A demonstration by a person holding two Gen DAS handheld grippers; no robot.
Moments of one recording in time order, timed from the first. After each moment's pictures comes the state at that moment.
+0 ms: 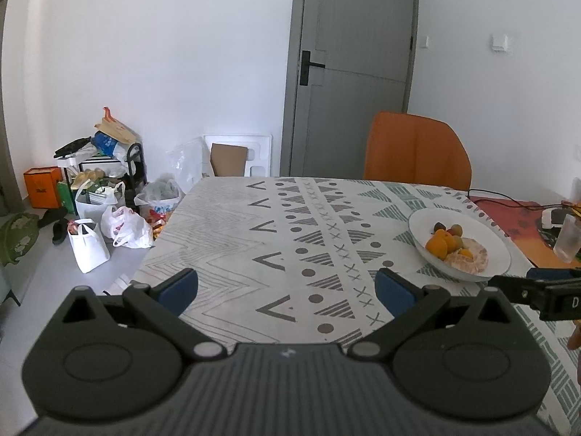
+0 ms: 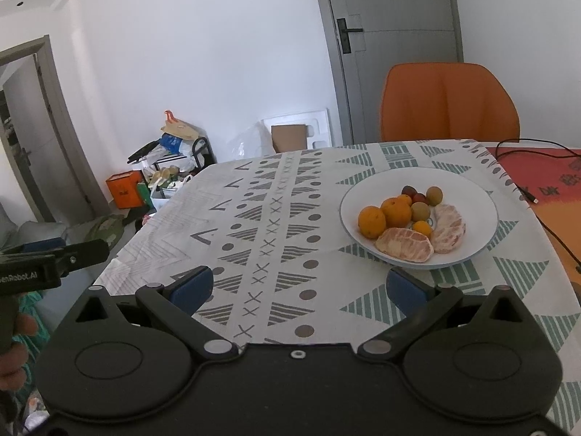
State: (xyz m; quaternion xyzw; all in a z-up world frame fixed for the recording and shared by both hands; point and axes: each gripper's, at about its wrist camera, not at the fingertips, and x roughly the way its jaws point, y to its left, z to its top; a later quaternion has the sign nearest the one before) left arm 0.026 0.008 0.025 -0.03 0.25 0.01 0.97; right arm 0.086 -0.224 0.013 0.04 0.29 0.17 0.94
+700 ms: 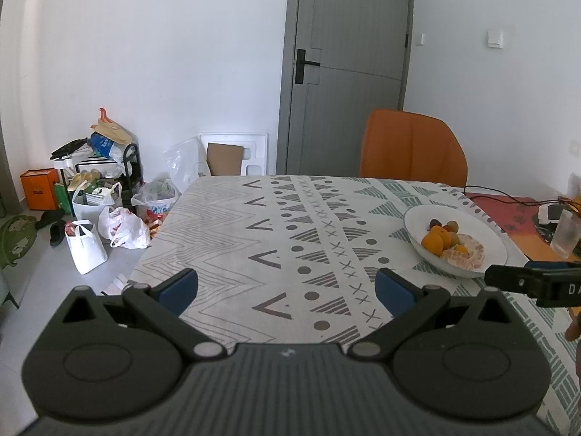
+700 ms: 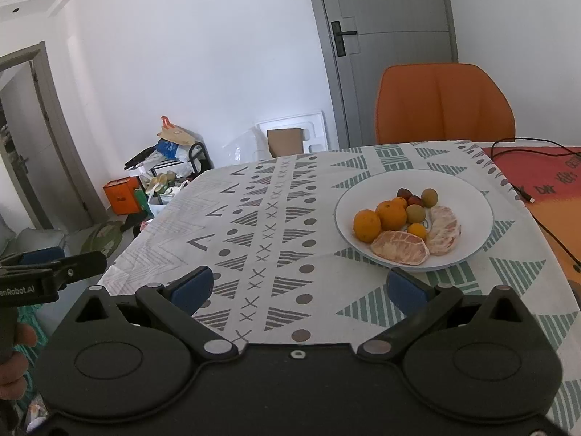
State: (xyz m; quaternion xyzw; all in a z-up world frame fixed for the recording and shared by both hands) left arm 0.024 0.008 0.025 -0.03 0.25 0.00 0.97; right arm 0.088 -0.227 0.014 0.05 0.29 0.16 0.94
